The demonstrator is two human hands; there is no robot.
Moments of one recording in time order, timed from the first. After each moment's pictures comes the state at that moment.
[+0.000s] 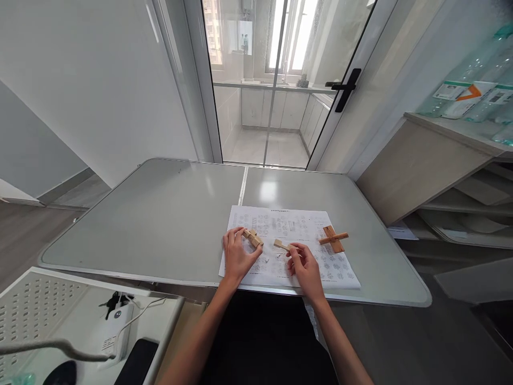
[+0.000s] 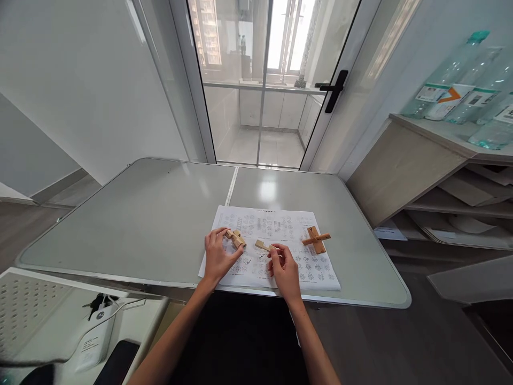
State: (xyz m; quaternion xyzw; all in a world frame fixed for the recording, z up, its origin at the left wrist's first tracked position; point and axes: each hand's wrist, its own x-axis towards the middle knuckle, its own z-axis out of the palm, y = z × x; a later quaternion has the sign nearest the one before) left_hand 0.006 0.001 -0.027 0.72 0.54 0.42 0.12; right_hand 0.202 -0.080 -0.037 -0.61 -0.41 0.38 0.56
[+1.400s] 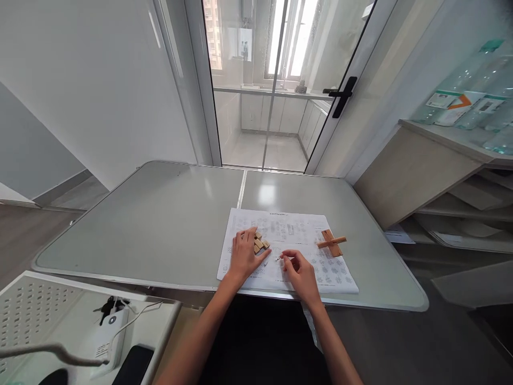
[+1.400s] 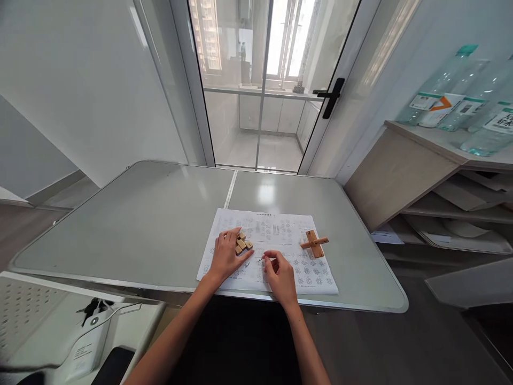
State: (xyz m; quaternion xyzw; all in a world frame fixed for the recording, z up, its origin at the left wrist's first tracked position) left_hand 0.022 0.016 -0.034 0.81 0.50 0.29 0.12; right_hand 0.204 -0.079 -0.041 -0.66 -0.50 0.32 0.47
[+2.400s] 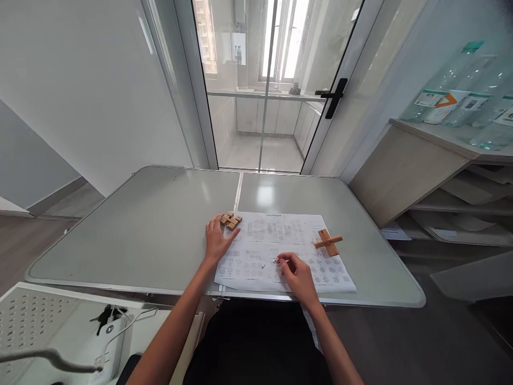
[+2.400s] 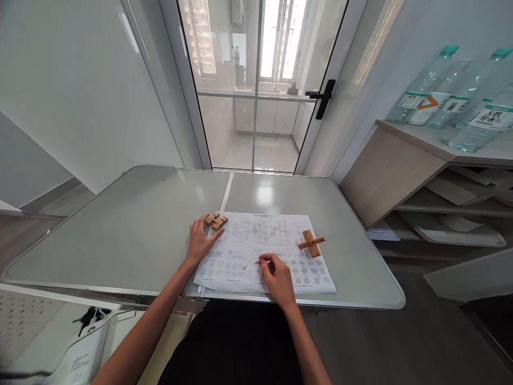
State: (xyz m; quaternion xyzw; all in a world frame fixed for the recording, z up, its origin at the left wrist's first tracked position) left_hand -0.041 0.090 -0.037 0.71 0.58 0.38 0.14; right_hand 0.202 -0.081 -0.037 -0.63 -0.51 0.33 0.48
